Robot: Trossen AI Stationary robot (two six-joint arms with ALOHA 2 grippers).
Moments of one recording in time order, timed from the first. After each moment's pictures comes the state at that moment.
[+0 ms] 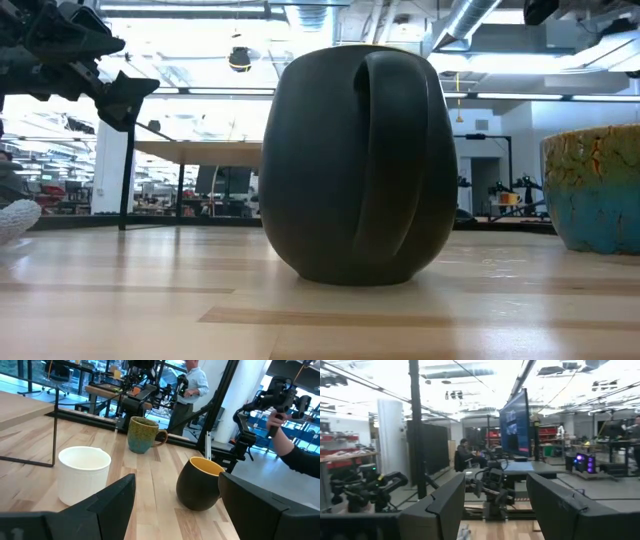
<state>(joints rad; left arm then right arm) 0.11 0.00 0.04 -0.04 0.27 -0.30 -0.31 0.28 0.50 0.07 -0.42 0.11</state>
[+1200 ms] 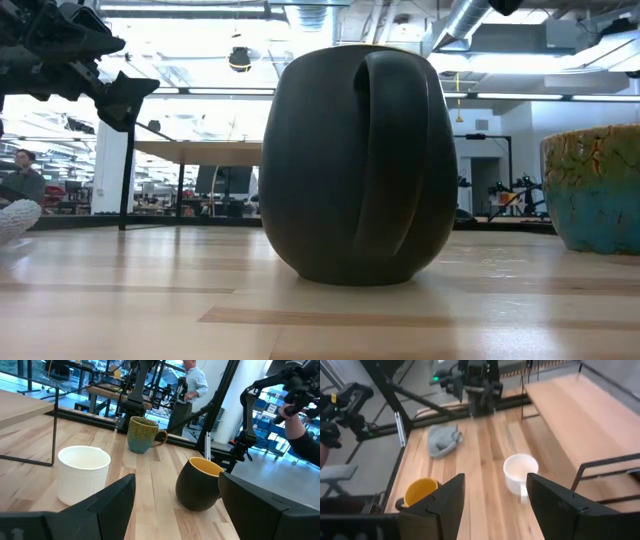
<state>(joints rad) 0.11 0.00 0.04 -0.04 0.27 -0.31 -0.05 0.85 1.13 -0.73 -0.10 0.13</state>
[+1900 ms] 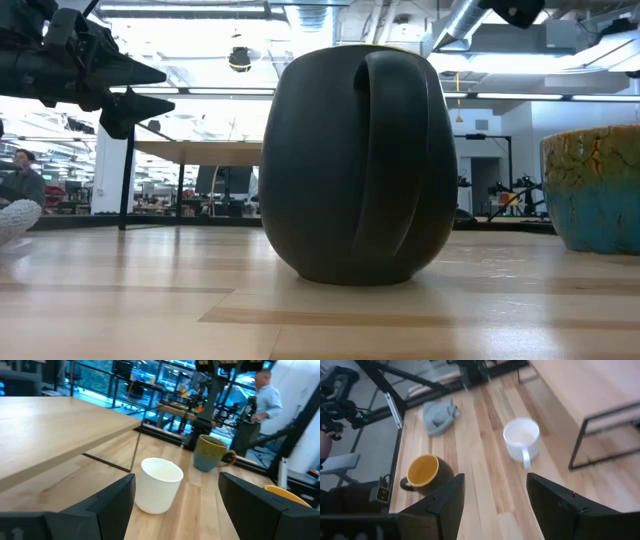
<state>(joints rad) 0.11 0.00 0.04 -0.04 -0.11 -0.30 -0.05 0.85 1.13 -0.88 -0.10 0.26</state>
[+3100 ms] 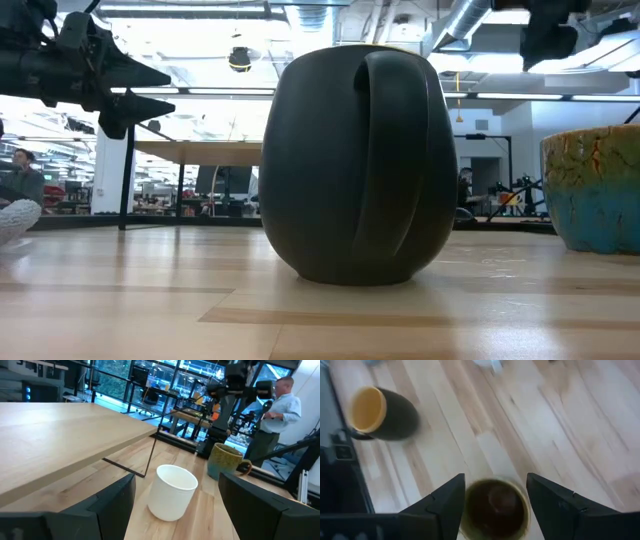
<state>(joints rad) 0.11 0.00 0.04 -0.03 -0.20 -0.31 -0.05 0.99 1.13 -1.22 -0.10 0.44</state>
